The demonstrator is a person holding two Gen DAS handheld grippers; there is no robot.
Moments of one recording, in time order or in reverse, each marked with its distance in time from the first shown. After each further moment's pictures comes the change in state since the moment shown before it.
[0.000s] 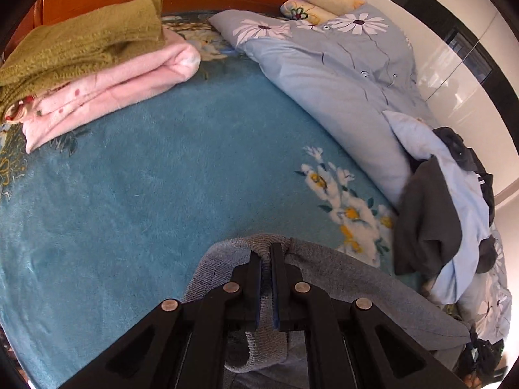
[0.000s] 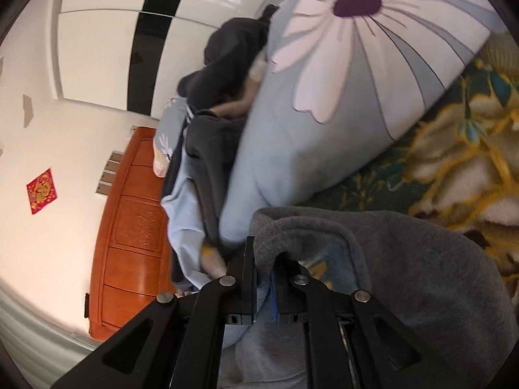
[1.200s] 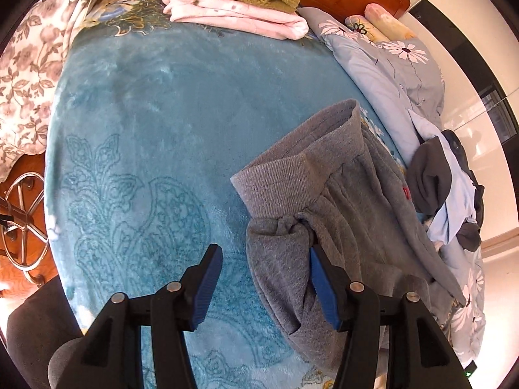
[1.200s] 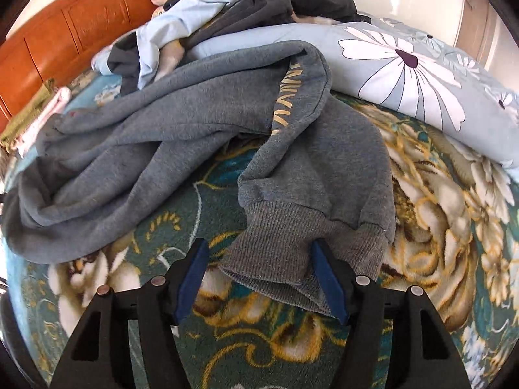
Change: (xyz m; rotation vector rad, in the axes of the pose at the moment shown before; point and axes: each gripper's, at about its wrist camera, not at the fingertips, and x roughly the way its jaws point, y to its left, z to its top) left arm -0.105 0.083 -0.183 -0.285 0.004 0.000; right arm -0.062 0.024 -0.150 -0.932 0.226 -0.654
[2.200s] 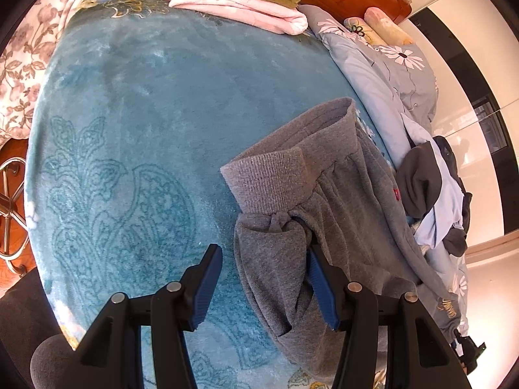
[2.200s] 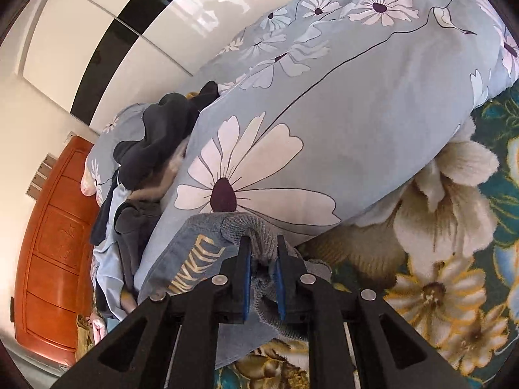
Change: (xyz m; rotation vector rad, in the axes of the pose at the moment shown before) left arm 0.012 0.004 -0.001 -0.049 0.022 -0.078; right arm -0.019 -0.244 0.092 0.809 -0.231 0.187
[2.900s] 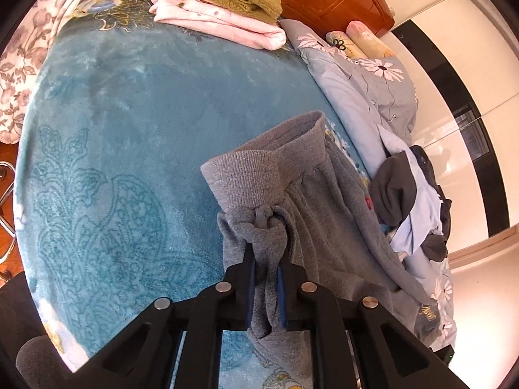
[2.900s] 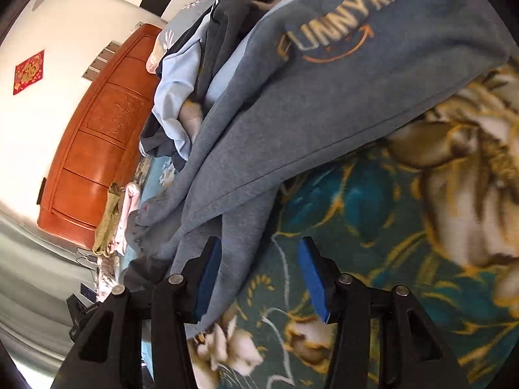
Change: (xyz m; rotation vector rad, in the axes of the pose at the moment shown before) left arm -0.016 -0.012 -0.002 0.007 -0.072 -0.093; right arm 0.059 0.085 -0.205 -0.199 0.390 0.302
